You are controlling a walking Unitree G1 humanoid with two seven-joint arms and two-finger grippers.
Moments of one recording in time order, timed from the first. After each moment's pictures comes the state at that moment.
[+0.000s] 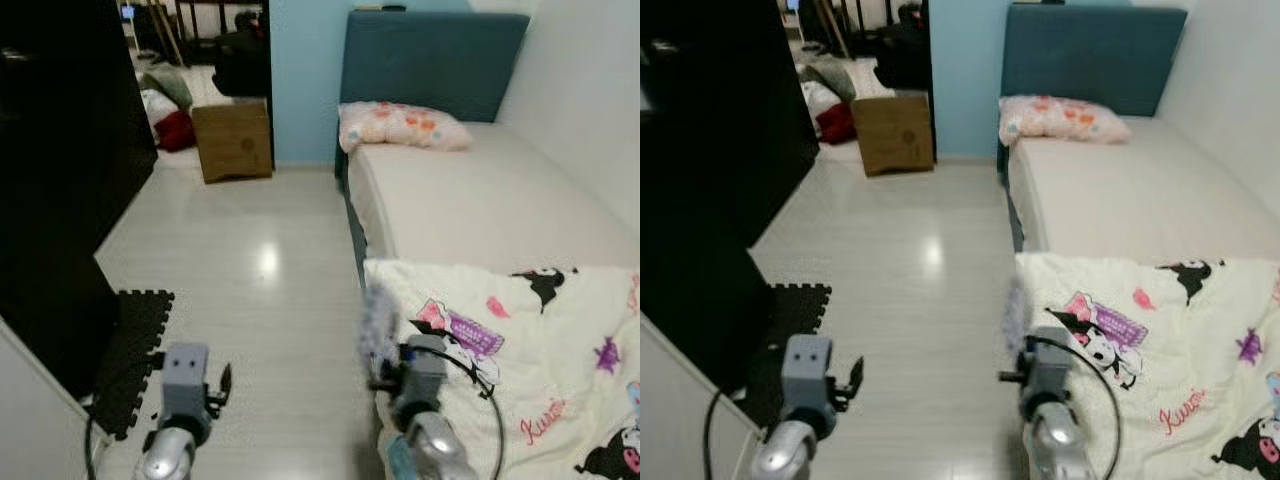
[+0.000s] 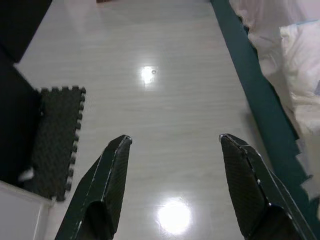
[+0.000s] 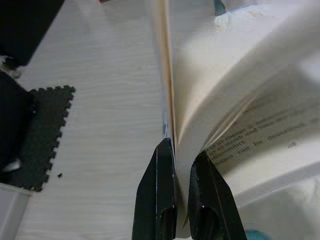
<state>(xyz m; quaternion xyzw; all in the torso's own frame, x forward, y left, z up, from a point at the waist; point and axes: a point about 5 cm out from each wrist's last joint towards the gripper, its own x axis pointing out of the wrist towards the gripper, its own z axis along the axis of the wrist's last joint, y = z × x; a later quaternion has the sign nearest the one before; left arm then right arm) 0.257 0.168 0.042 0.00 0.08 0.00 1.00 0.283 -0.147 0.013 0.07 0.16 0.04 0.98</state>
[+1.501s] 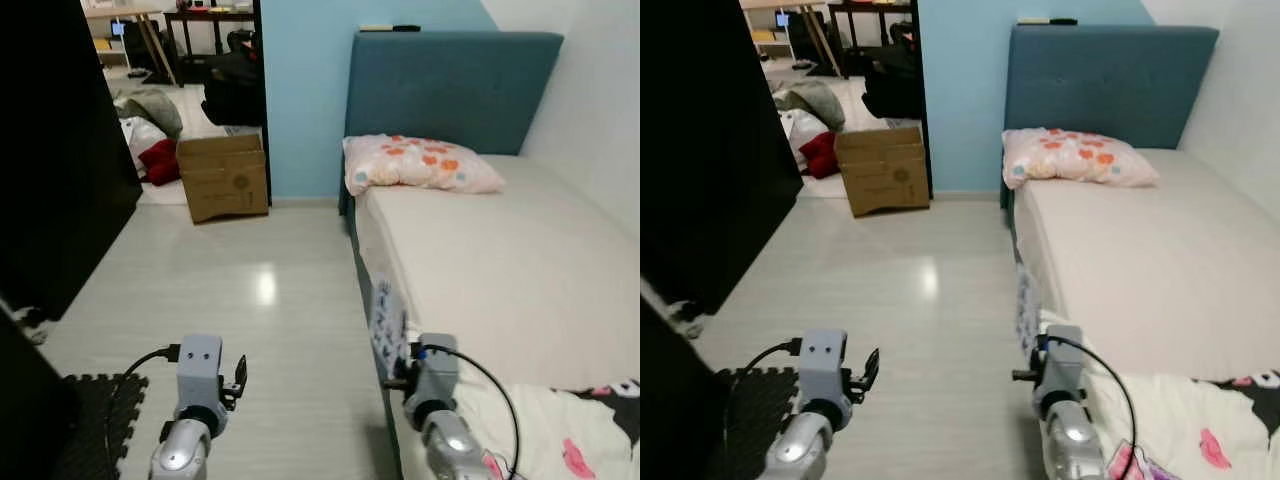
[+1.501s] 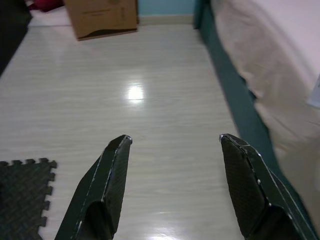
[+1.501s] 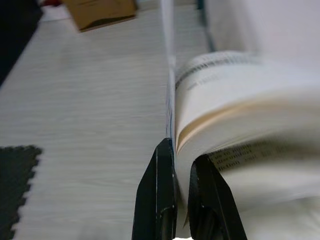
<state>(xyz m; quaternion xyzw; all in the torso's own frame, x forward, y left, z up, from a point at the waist) 0.261 0.162 0.040 -0.01 0.08 -0.01 1.00 0.284 -0.148 0.011 0.06 0.16 0.04 0.98</state>
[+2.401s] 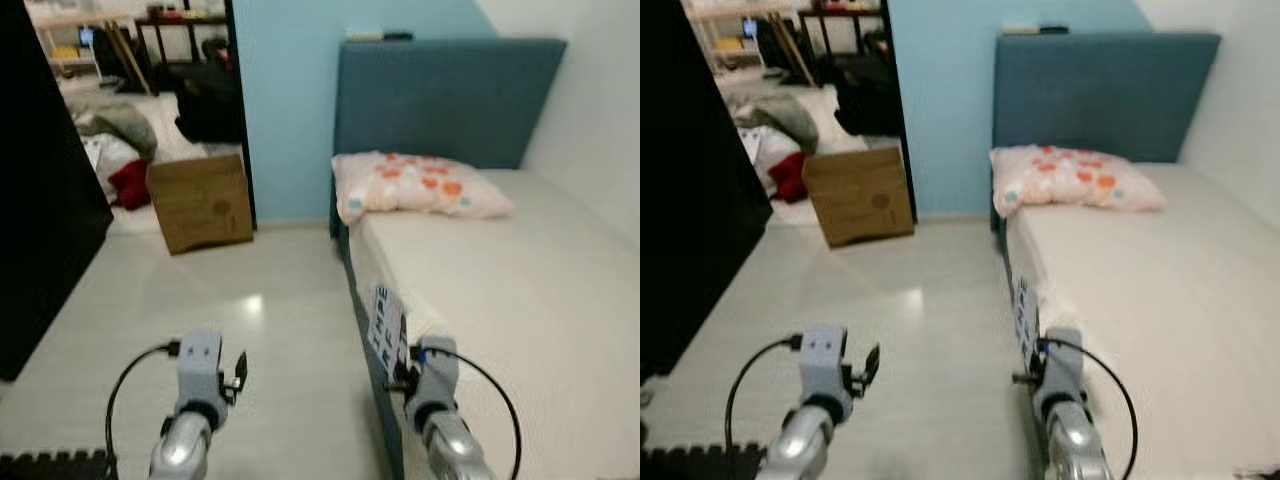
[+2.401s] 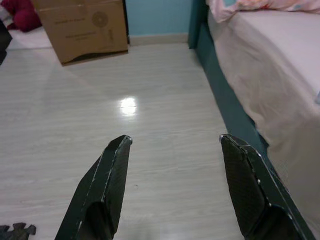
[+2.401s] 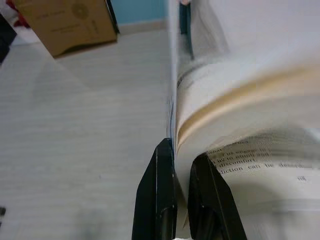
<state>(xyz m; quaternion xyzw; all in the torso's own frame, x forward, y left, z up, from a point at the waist) 0.265 0.156 0.039 -0.01 0.07 -0.01 1.00 0.286 -0.162 0.012 0.05 0.16 0.02 0.99</state>
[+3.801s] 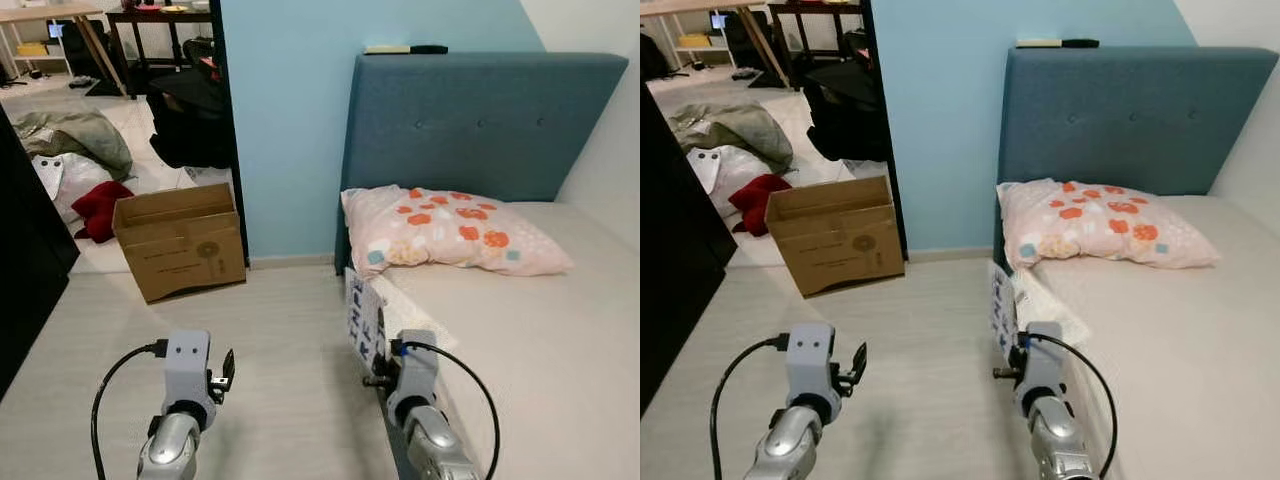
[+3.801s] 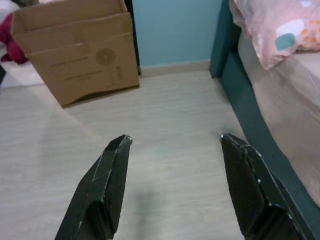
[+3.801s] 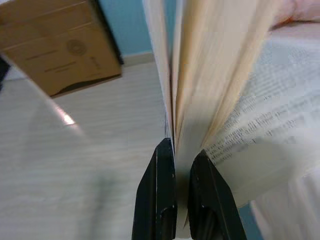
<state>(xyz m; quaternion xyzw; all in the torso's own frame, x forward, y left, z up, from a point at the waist) 0.266 0.162 0.041 -0.01 0.07 0.00 1.00 0.288 -0.156 0.013 0.05 0.16 0.03 0.99</state>
